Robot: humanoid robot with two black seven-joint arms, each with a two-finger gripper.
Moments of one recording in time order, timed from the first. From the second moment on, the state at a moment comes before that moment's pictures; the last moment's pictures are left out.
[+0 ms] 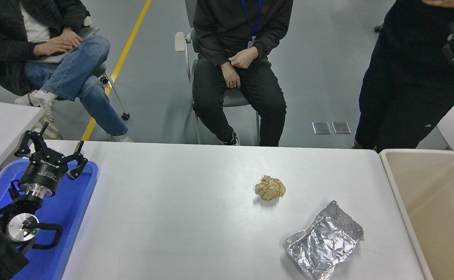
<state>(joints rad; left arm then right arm) -0.56 0.46 -0.57 -0.39 -0.23 -0.70 -0.60 0.89 -0.62 0.81 0.82 -0.07 -0.07 0.22</state>
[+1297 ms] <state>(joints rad) -0.56 0.46 -0.57 -0.39 -0.23 -0.70 -0.60 0.62 -0.51 0.78 0.76 -0.07 0.00 0.23</state>
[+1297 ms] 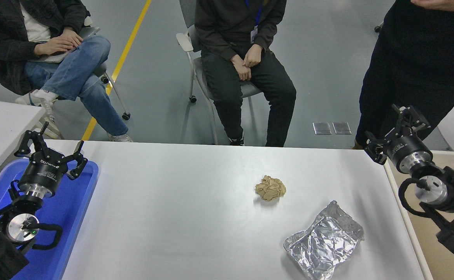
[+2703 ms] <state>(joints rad) -0.56 0.46 -0.57 -0.39 -0.23 -0.70 -0.60 1.34 -0.63 -0.42 0.68 -1.10 0.10 0.43</state>
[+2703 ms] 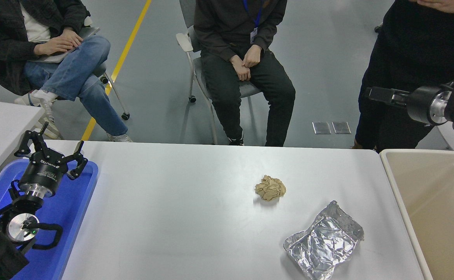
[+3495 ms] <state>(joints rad) -0.56 0.46 -0.57 -0.39 -0.23 -0.70 -0.60 1.23 -0.46 -0.71 0.67 -1.25 0.10 0.53</state>
